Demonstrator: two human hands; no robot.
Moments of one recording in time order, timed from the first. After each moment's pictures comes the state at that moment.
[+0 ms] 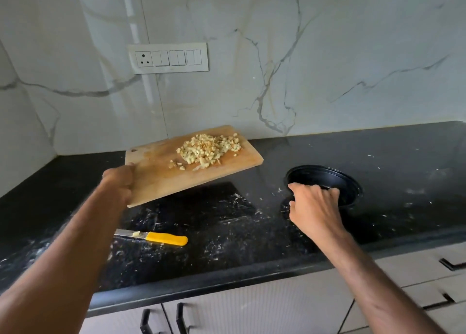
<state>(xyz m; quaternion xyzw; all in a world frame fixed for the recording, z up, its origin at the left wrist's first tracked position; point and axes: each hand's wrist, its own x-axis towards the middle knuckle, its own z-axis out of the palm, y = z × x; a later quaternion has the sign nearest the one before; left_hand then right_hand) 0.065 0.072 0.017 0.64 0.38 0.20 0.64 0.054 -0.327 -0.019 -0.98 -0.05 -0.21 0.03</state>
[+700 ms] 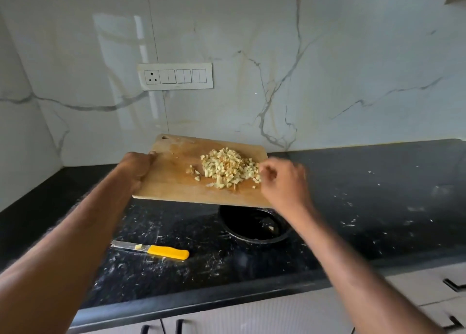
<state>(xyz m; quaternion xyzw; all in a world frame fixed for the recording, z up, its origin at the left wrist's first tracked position) 0.071 0.047 0.076 0.73 0.28 0.15 0.61 0.068 -0.275 0.038 -0.85 -0.21 -0.32 0.36</state>
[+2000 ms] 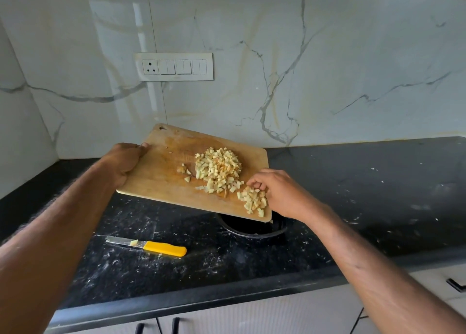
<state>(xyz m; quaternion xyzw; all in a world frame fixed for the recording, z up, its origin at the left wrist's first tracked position) 0.073 0.079 0.069 0.75 0.23 0.15 0.60 0.118 -0.294 0.003 -0.90 -0.35 -0.11 0.24</state>
